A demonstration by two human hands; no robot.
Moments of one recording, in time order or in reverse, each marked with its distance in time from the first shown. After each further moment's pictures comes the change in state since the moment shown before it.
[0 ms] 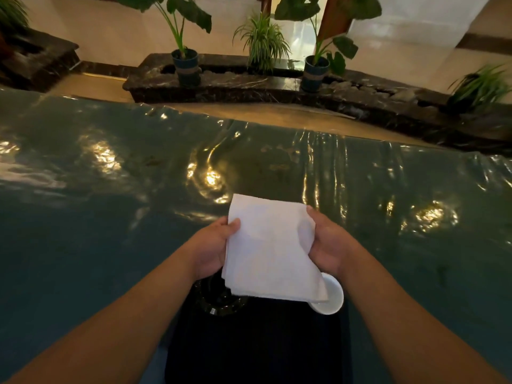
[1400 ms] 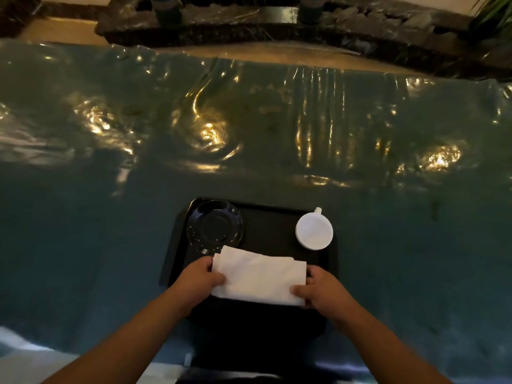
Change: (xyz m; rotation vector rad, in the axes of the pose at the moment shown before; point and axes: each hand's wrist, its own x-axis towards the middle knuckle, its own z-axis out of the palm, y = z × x) left_hand -0.063 -0.168 -0.051 0.715 0.246 -0.233; right_hand -0.062 0.189 -0.113 -0.612 0.114 0.119
